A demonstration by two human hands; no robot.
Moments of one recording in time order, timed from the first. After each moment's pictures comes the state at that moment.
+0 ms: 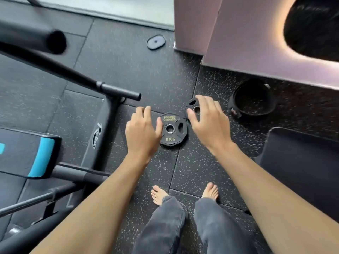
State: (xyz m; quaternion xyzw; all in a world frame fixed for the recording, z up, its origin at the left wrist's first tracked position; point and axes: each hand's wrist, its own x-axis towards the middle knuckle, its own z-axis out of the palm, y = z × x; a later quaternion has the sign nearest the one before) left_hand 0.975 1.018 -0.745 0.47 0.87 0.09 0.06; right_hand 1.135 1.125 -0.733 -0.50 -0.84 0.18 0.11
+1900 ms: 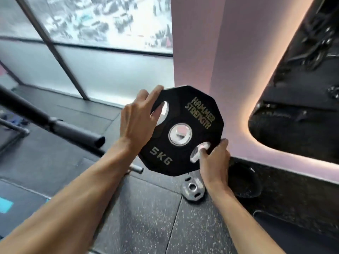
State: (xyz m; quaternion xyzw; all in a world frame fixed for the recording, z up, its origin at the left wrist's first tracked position) left_hand 0.974 1.146 -0.450 0.57 0.73 0.31 -0.23; right_hand 1.164 1.189 -0.532 -0.58 -0.63 0.37 0.37
